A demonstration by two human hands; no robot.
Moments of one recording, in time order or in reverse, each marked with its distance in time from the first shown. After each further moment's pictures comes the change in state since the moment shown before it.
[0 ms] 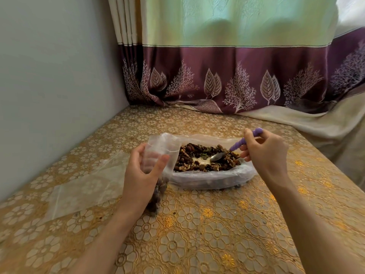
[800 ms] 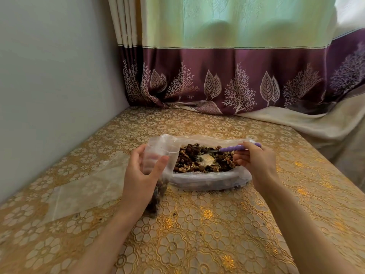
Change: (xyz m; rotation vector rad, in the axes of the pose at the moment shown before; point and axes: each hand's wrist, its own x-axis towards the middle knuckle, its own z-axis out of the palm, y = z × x) left_hand -0.002 0.002 0.000 0.031 0.002 0.010; right_hand -0.005 0.007 0.008 0.473 -0.101 0.489
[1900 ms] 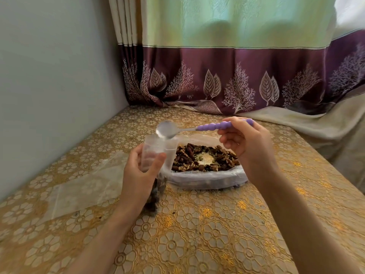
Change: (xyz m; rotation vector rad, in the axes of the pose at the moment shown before) left_hand 0.004 -0.007 0.000 -0.094 0.012 -0.031; right_hand -0.033 -0.043 0.026 0.164 -0.341 -0.254
